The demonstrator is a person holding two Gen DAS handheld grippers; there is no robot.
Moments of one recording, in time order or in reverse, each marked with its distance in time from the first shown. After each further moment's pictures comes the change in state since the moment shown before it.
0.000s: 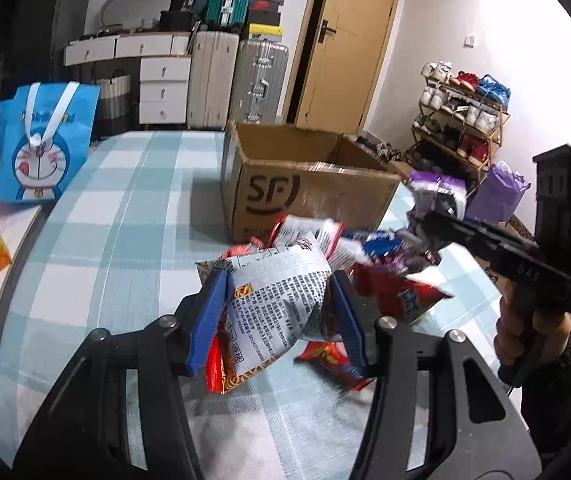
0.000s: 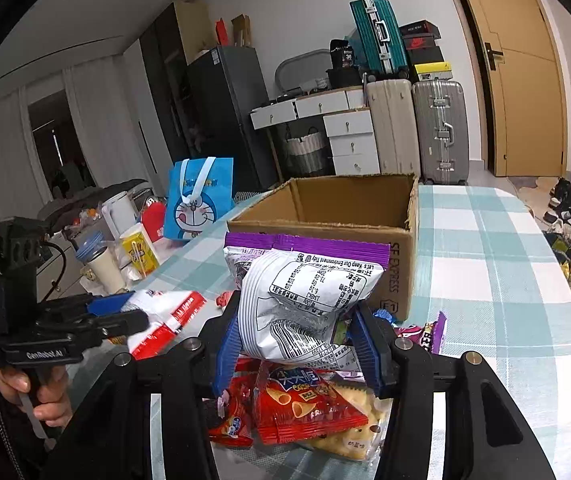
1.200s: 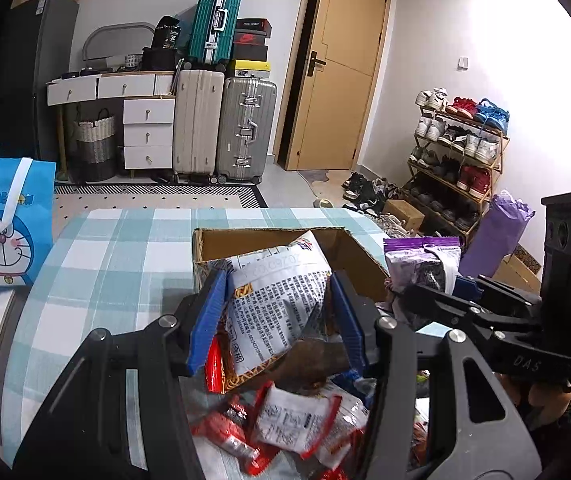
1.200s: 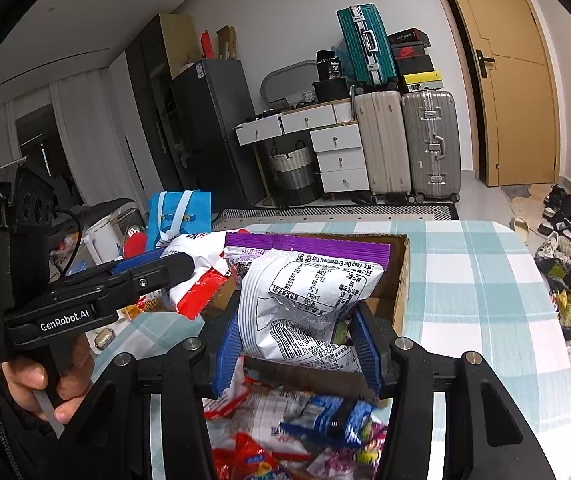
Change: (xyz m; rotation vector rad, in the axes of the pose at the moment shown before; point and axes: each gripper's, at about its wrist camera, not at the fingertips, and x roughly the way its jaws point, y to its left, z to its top) left arm 0.078 -0.033 0.142 0.044 -0.105 -0.006; right arm 0.037 -0.015 0.081 0.032 -0.030 -0.032
